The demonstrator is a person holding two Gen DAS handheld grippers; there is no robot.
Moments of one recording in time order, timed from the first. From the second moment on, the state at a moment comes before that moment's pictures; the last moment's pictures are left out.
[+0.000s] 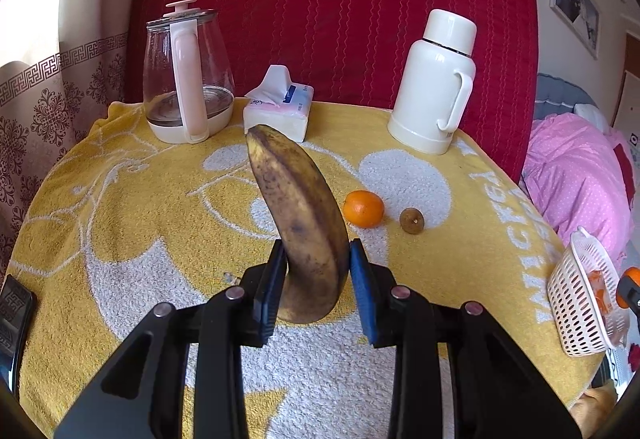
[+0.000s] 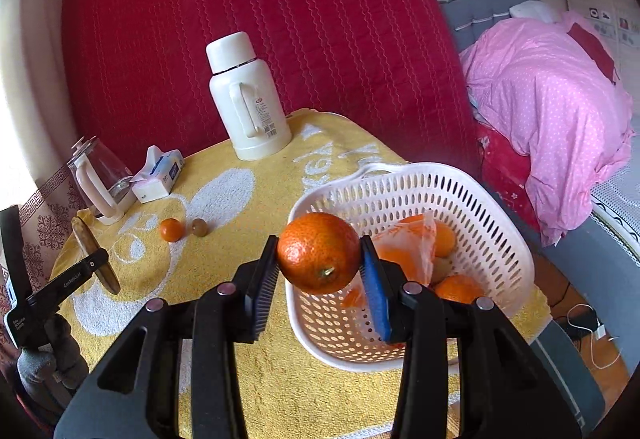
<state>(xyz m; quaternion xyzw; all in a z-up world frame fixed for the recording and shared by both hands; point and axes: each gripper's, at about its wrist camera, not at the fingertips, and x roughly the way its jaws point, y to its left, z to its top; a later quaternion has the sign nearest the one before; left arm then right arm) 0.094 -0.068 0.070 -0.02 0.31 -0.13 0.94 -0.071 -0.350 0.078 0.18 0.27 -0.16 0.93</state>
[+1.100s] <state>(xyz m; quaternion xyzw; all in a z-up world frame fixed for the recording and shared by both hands) 0.053 -0.126 0.102 0.01 0.29 -0.21 0.93 -0.137 -0.393 0.078 0.16 0.23 -0.25 0.93</state>
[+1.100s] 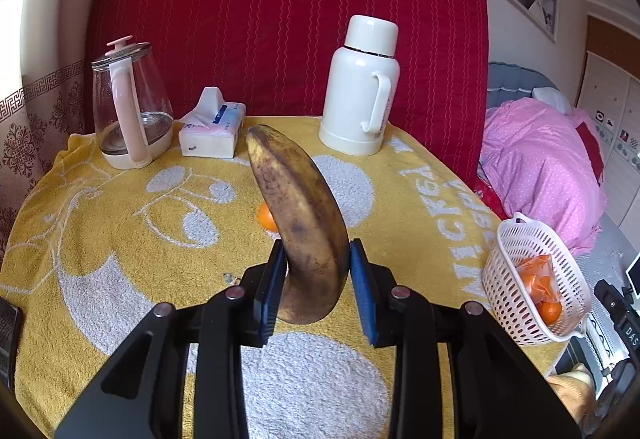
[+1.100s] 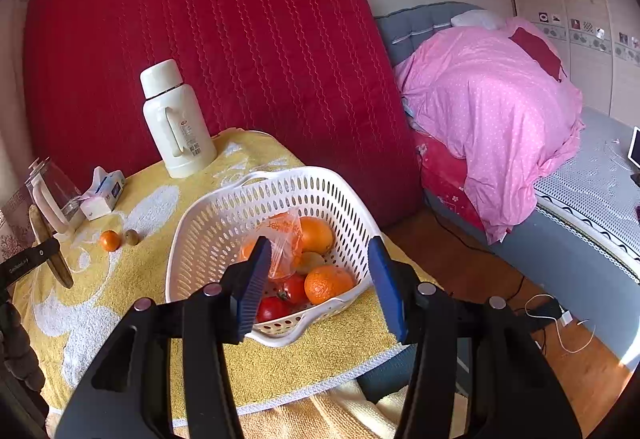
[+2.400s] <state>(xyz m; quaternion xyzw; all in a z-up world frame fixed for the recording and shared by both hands) 0.024 -0.302 0.112 0.06 0.32 -0.38 0.87 -0.154 -0.425 0.066 0.20 0.24 -0.23 0.92</state>
